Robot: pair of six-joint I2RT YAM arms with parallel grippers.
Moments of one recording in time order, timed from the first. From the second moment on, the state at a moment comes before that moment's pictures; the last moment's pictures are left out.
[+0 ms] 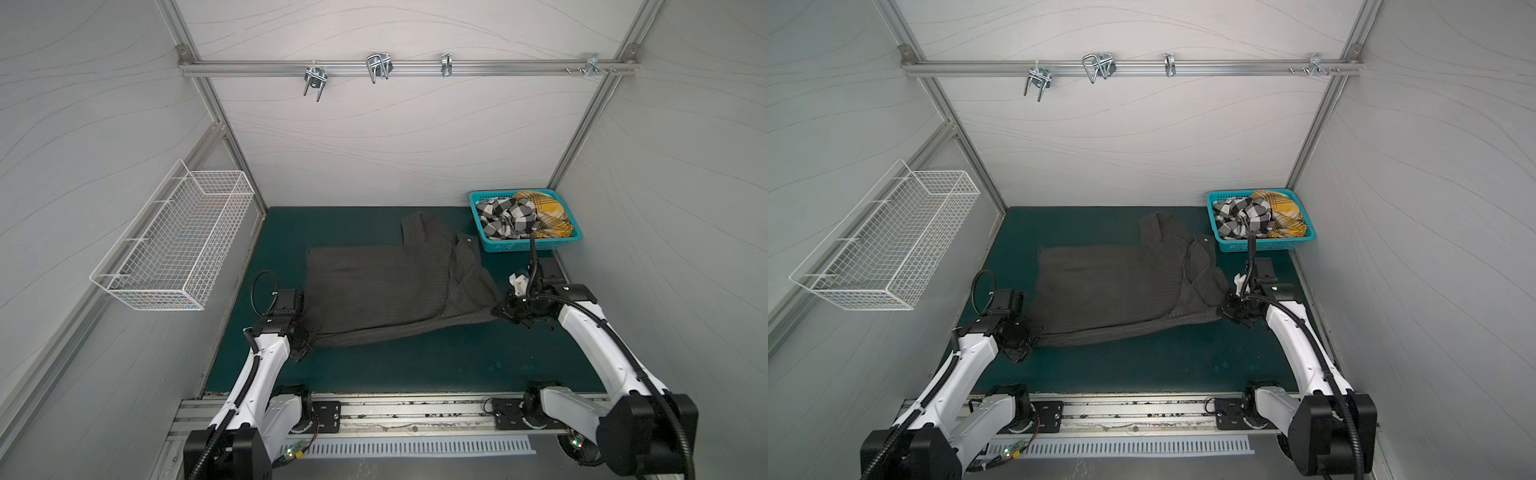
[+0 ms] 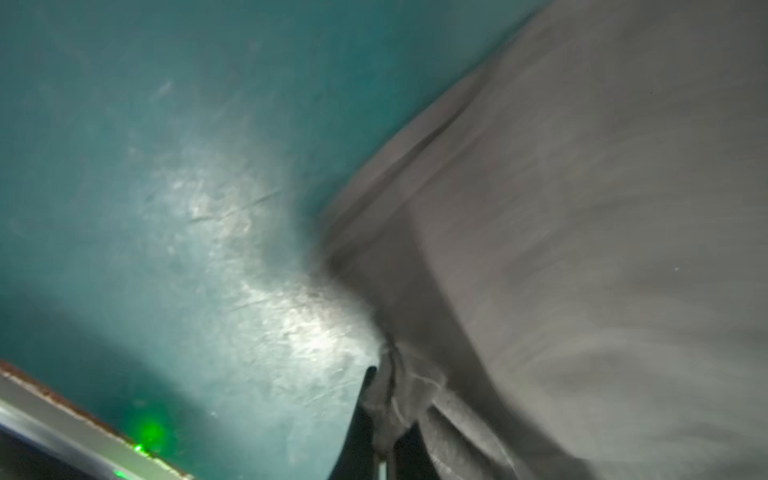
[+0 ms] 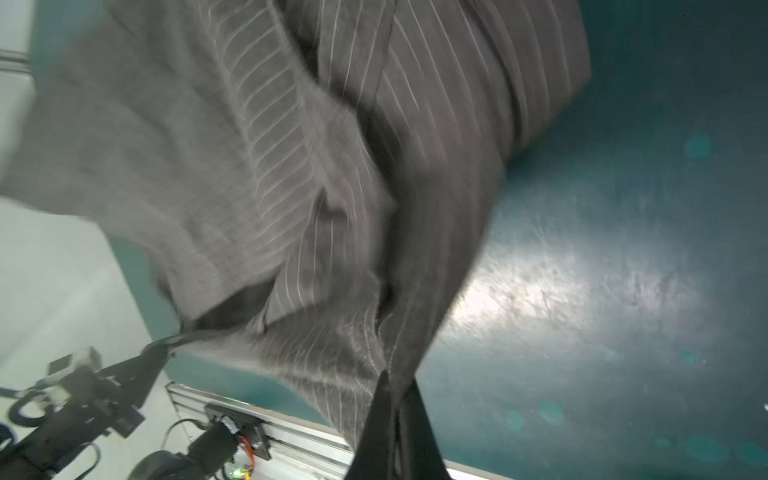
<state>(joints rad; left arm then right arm) 0.07 0.92 0.54 -0.91 0.01 -1.00 0.11 1.09 0.81 -0.94 -0.41 0.47</state>
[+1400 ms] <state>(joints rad) 0.07 1.02 0.50 -0.83 0.13 -0.99 0.35 1.34 0.82 -0.86 -0.24 0.55</state>
